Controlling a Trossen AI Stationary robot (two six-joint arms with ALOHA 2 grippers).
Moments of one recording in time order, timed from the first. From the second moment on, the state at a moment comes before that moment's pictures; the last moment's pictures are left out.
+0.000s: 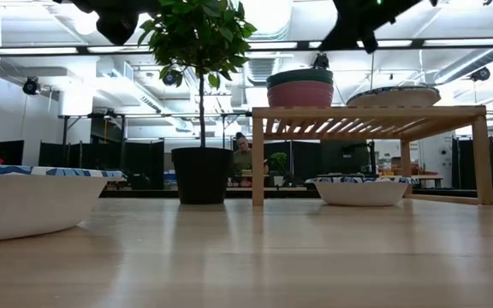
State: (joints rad) left arm -0.25 0.90 0.69 -0.11 -0.23 -0.14; right arm -0.50 1.06 1.03 -0.24 0.10 -0.01
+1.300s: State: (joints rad) left arm -0.25 0.90 0.69 -0.11 -0.23 -0.13; right arm -0.69 1.58 1.40 -0.19 -0.05 -0.03
